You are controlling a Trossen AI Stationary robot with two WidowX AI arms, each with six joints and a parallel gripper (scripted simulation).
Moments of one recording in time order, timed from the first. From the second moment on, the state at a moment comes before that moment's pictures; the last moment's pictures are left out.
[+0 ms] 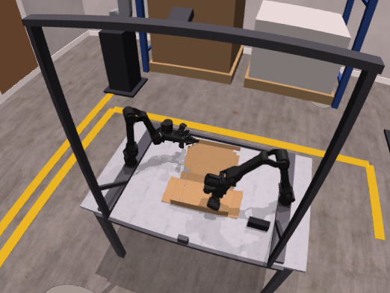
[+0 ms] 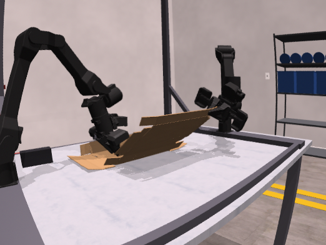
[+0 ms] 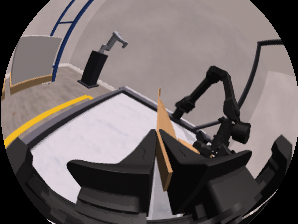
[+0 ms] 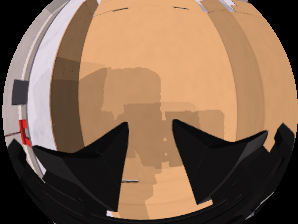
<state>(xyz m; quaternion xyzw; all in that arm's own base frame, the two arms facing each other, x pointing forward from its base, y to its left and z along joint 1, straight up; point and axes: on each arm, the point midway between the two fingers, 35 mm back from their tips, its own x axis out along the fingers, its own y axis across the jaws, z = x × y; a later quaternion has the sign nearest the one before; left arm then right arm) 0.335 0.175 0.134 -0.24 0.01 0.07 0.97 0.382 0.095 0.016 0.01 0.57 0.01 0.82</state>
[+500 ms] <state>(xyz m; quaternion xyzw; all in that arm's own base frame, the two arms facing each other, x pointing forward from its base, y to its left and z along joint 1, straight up) 0.336 0.162 0.148 -0.20 0.01 0.07 0.98 0.382 0.095 0.016 0.01 0.57 0.01 0.82</state>
